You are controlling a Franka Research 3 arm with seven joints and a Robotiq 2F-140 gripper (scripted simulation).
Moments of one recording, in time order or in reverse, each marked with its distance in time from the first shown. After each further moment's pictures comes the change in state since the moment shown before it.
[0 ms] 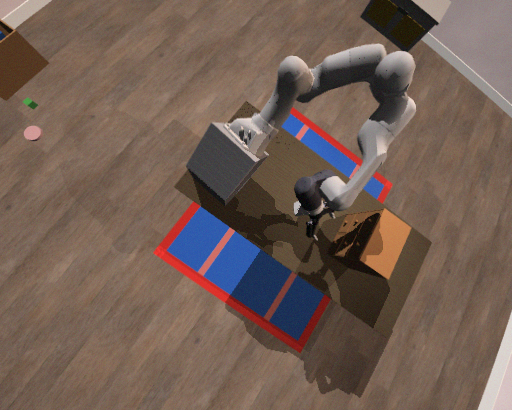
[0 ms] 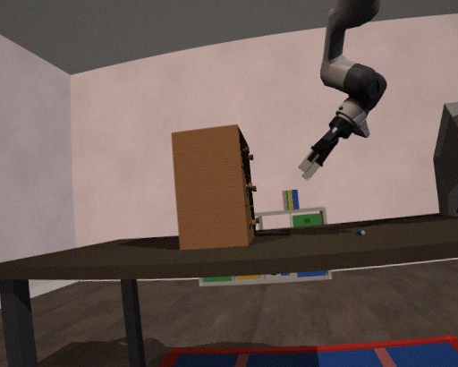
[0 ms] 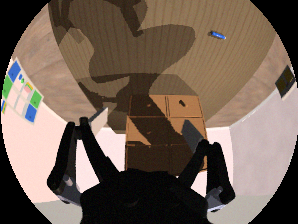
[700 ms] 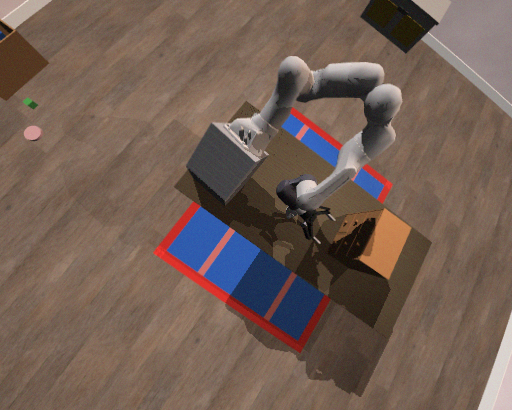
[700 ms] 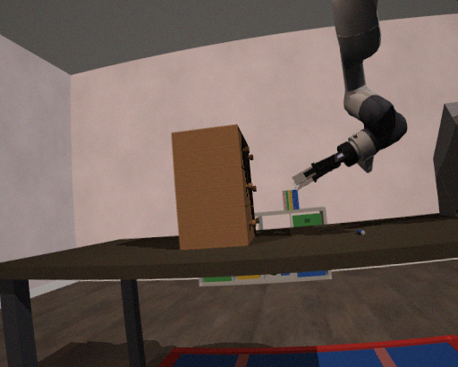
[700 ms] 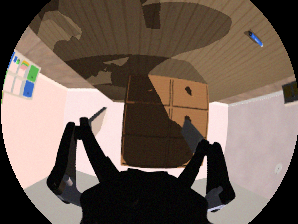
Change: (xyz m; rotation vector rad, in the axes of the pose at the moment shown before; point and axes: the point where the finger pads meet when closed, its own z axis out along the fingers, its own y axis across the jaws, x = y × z) arm 0.001 0.000 0.042 -0.045 -0.370 -0.076
